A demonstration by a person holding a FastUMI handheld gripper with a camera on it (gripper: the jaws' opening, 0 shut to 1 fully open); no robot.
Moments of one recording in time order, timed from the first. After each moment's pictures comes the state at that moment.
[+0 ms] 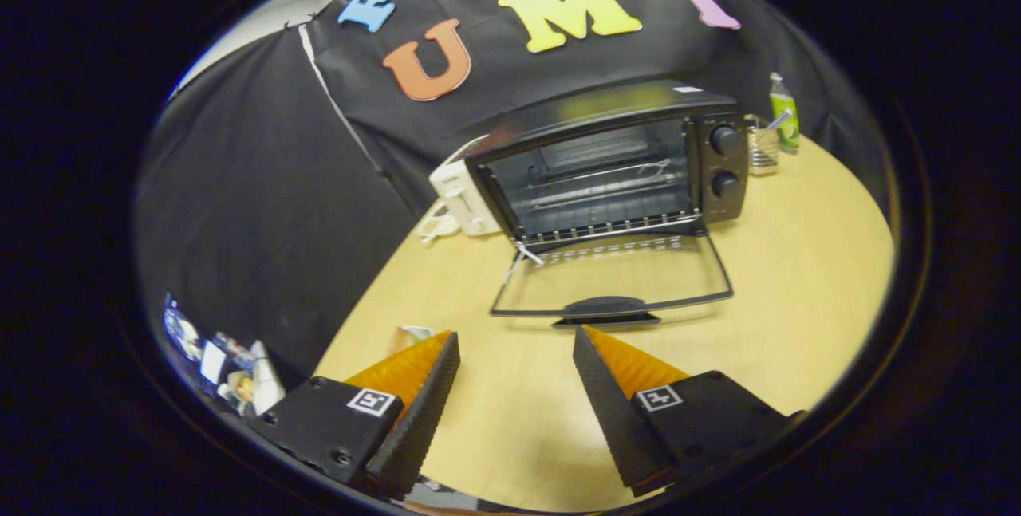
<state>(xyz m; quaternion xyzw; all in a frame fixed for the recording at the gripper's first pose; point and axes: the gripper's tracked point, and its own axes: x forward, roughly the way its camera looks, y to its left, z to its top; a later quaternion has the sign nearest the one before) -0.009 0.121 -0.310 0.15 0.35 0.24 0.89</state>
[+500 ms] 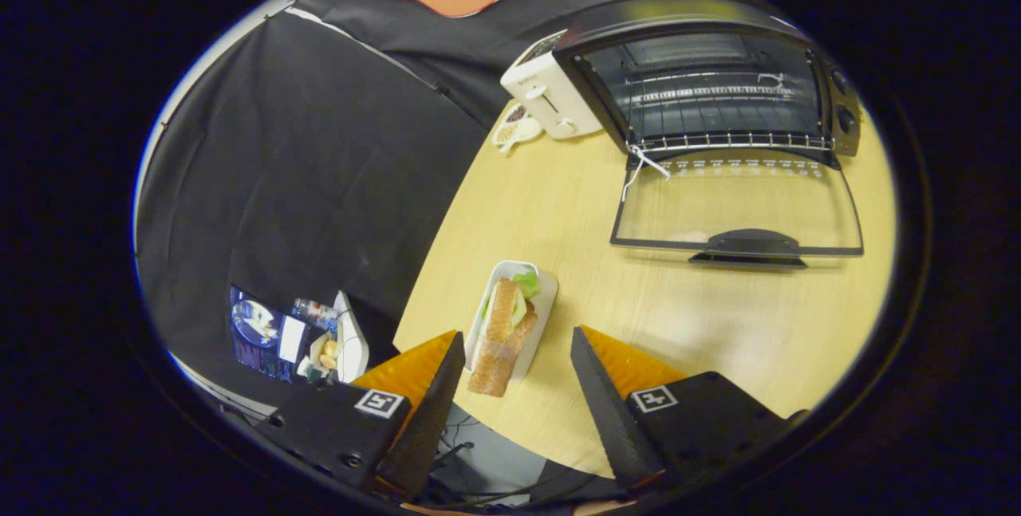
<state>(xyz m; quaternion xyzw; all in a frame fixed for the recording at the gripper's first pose) -0.038 0.196 -0.343 0.16 0.52 0.33 0.77</state>
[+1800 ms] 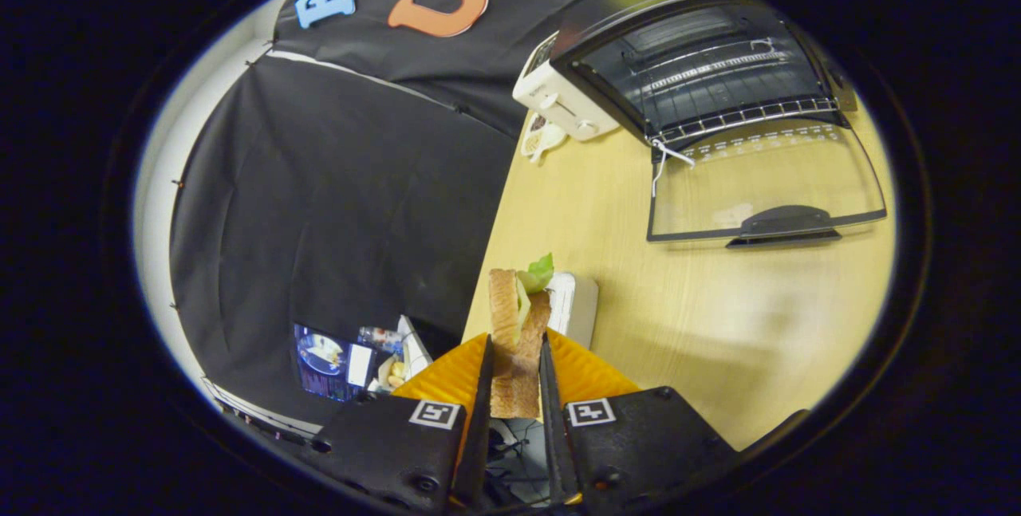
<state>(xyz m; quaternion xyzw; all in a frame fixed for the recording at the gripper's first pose) -0.029 0.185 -0.296 0.29 0.50 0.36 0.73</state>
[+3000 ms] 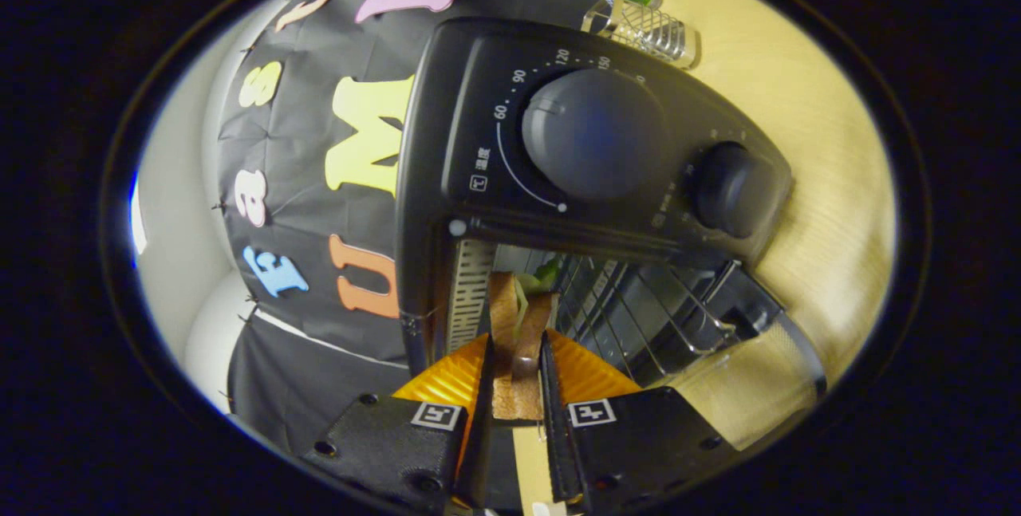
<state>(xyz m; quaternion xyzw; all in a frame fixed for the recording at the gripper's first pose) 0.249 0.034 -0.312 0.58 0.18 0.12 0.79</state>
